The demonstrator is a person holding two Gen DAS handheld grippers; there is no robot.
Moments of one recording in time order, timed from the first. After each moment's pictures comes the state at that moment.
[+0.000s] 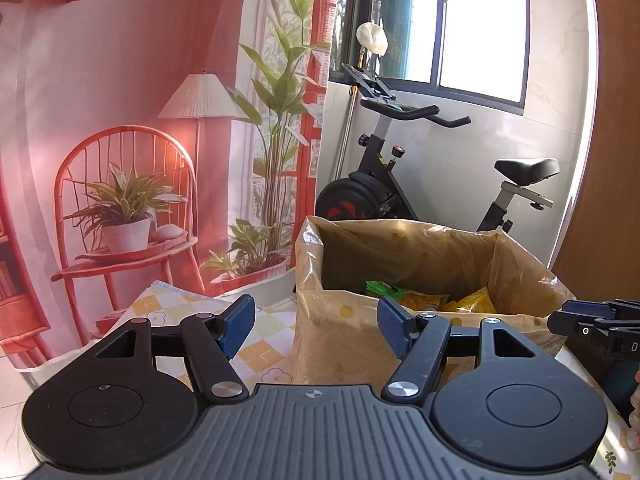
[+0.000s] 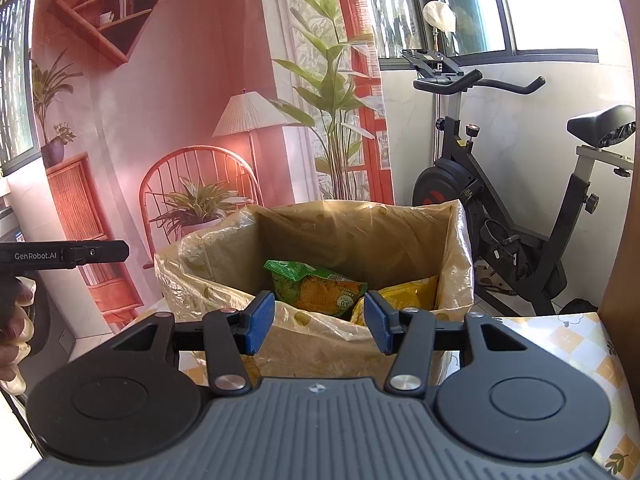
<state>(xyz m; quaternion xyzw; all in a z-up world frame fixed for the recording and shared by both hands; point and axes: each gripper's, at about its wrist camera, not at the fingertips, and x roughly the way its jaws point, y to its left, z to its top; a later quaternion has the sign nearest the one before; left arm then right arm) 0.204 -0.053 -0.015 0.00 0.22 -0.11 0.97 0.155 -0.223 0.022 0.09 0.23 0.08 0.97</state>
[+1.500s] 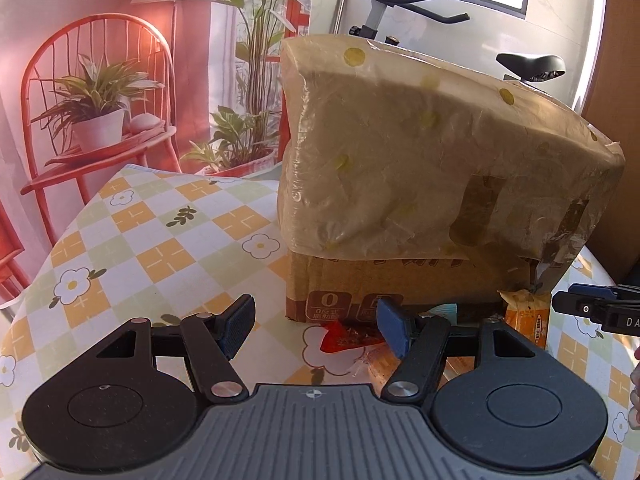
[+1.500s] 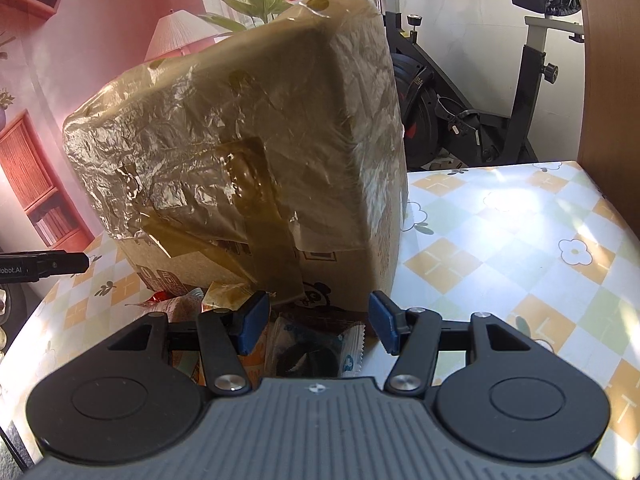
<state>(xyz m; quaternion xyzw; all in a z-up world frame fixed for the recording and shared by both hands) 0.216 -0.052 -0.129 0.01 0.36 -0.14 0.92 0.140 -0.250 -0.106 0.14 0.34 0.02 0.93</state>
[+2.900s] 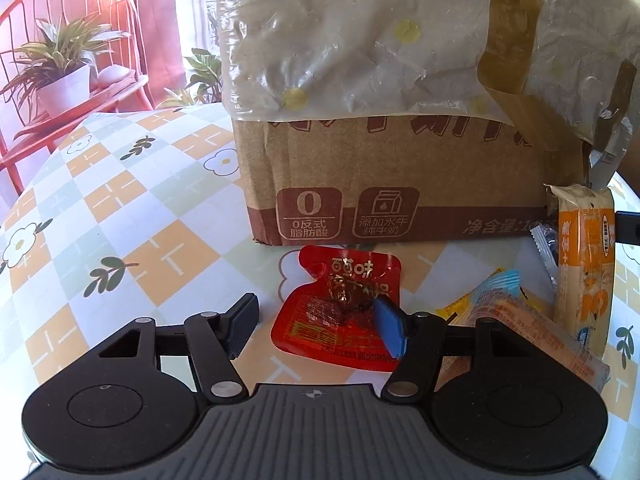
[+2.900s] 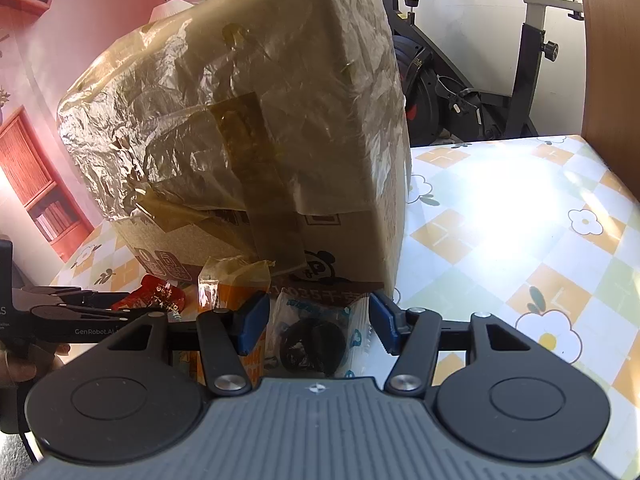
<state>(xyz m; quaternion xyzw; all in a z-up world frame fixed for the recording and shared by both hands) 0.242 -0.082 -0.203 0.07 0.42 -0.15 0.89 0.143 -0.248 -0.121 0.15 0.36 0.02 0.92</state>
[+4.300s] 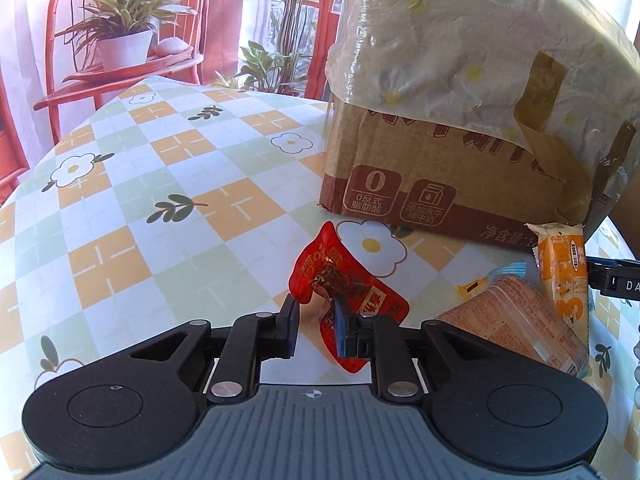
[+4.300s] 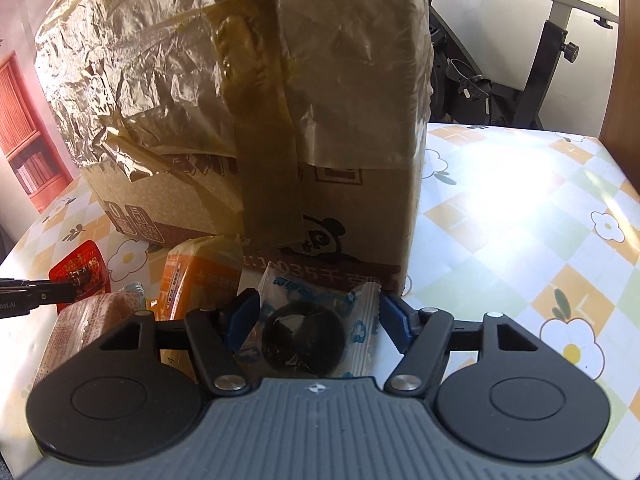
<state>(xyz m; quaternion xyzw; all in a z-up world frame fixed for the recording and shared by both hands) 0.201 -0.034 -0.200 -0.03 0.41 -0.10 0.91 0.173 -0.220 -0.153 0.09 0.39 0.02 0.91</state>
